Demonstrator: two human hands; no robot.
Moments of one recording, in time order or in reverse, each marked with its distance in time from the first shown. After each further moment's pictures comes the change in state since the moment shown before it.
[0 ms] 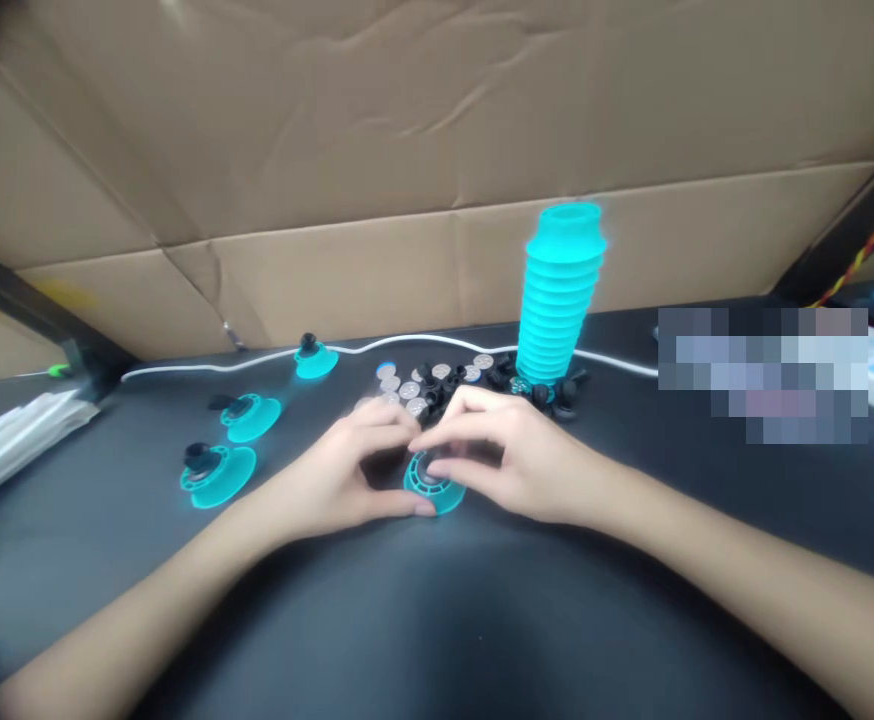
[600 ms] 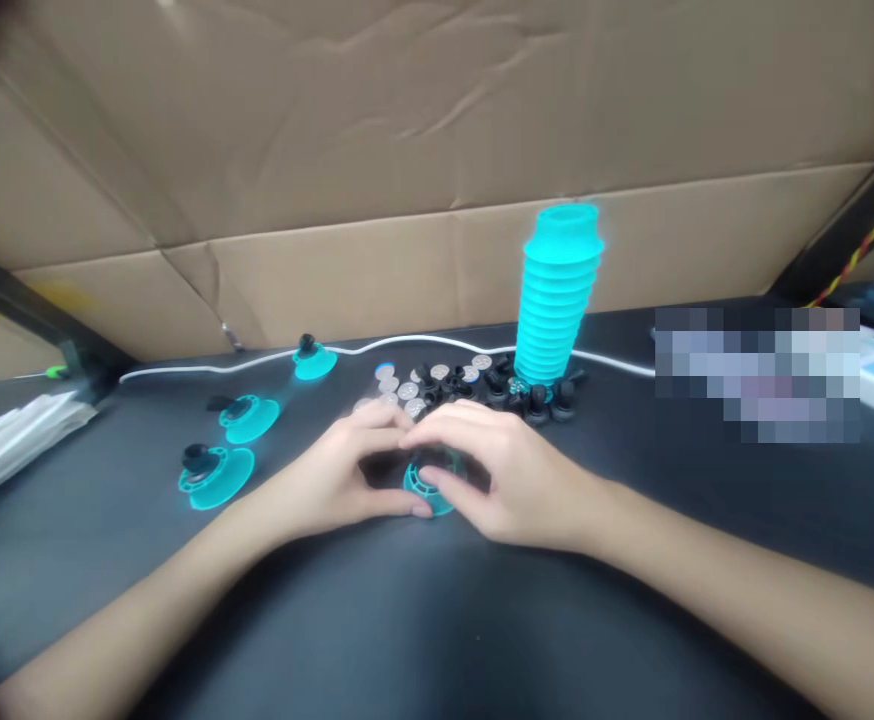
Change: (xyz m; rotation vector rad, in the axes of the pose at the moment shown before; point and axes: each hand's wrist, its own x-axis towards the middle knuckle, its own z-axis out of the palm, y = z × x) left_hand -0.001 -0.006 0.004 -0.035 -0.005 -0.010; right_hand -0.002 -0.011 0.016 -0.062 0.069 -0.067
